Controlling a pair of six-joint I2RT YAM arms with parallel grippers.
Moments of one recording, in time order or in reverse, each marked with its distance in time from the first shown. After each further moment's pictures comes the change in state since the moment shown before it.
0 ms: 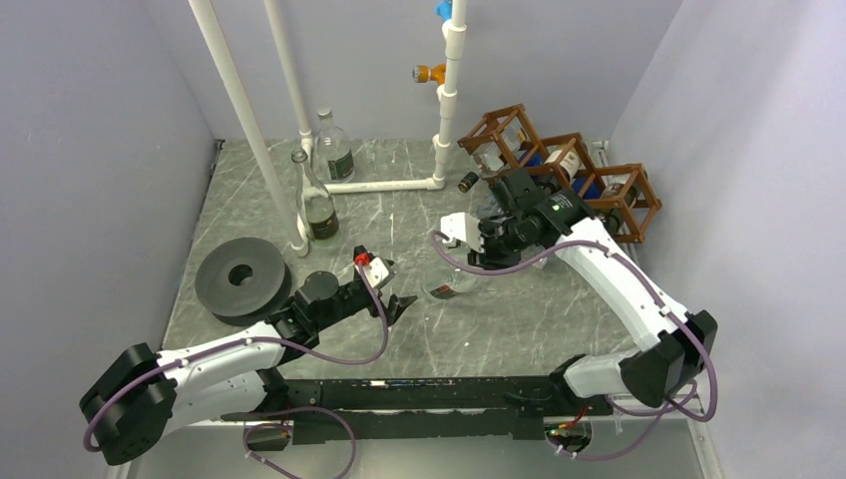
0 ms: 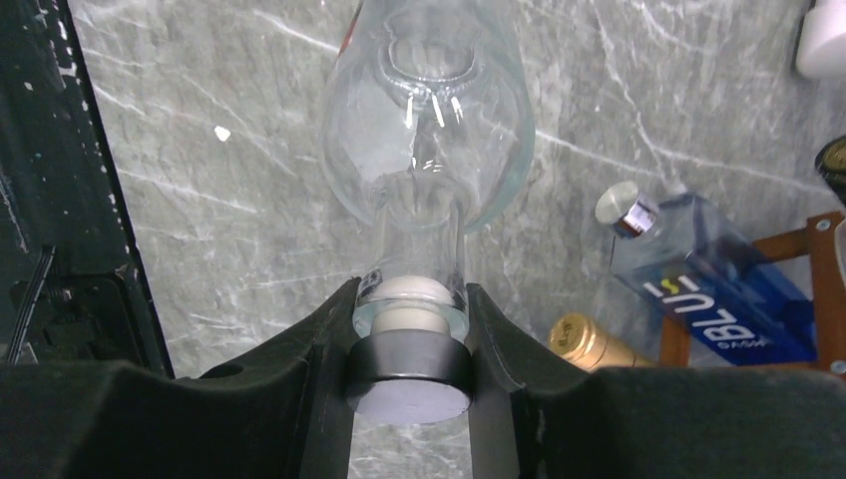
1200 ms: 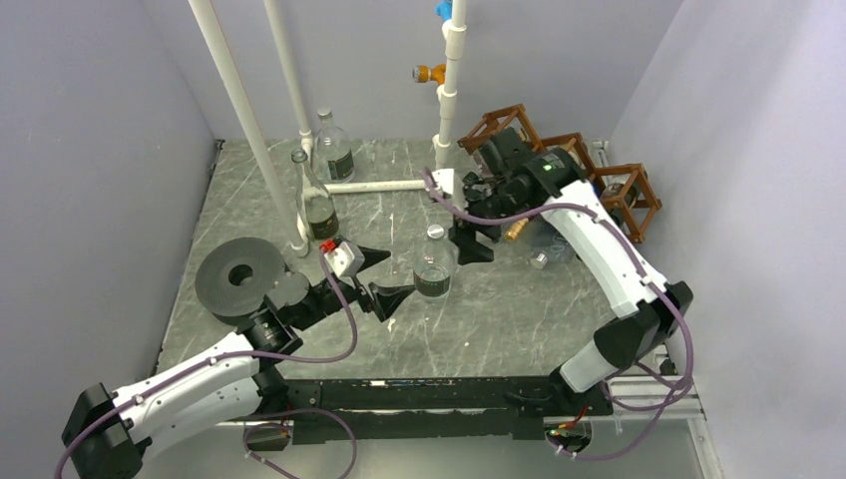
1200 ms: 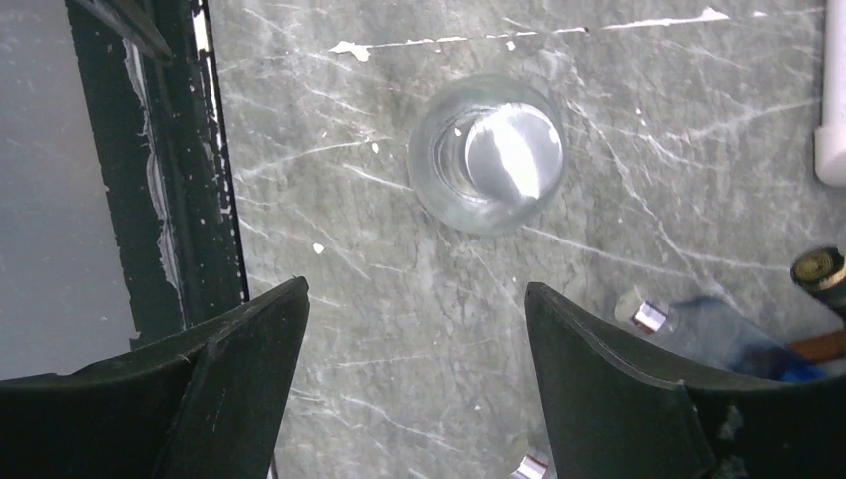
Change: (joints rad) left arm 0.002 -0.245 0.073 -0.116 0.026 -0.213; right arm 0.036 0.254 0.416 -0.158 -0.235 0.187
